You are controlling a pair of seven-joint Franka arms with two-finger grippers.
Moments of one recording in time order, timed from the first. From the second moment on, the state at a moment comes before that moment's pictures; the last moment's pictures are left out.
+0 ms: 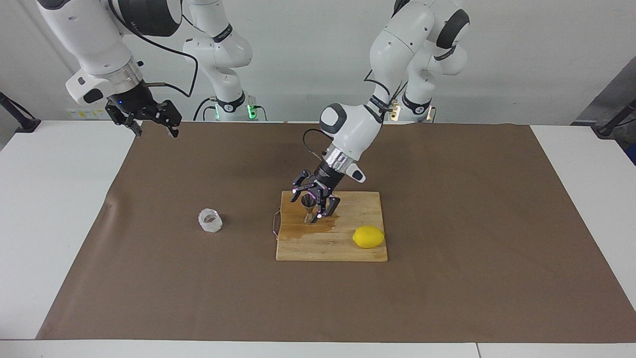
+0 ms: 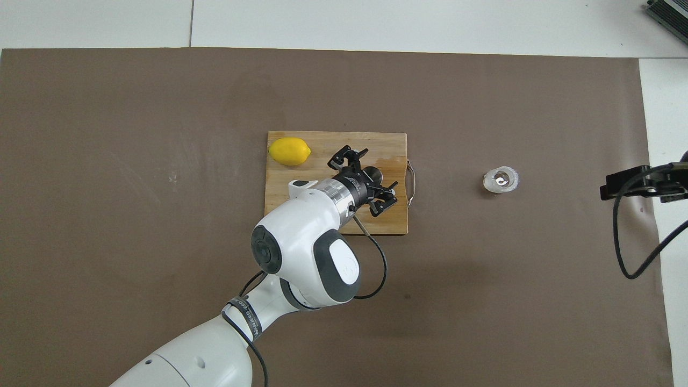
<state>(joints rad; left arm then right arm) -0.52 0.49 -0.36 -1.83 -1.09 3.19 -1.87 -0.02 -0.05 -0.05 -1.67 0.01 1.56 -0.01</state>
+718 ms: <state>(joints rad) -0.36 0.31 -0.35 -1.81 -1.02 2.88 -1.85 -0.02 -0.05 -0.05 -1.67 0.01 1.56 -0.01</state>
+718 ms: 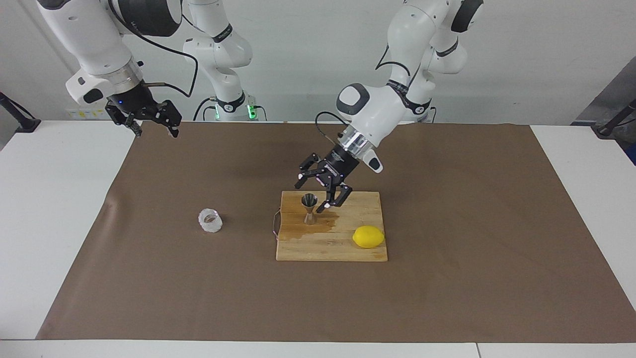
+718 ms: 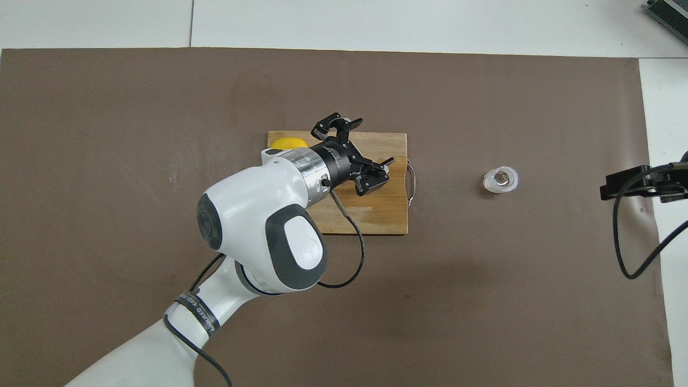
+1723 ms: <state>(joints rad) -0.08 0.24 -0.34 -1.80 -0.15 2.33 -1.43 -0.06 -0.06 -0.05 -1.76 0.02 1.72 -0.68</state>
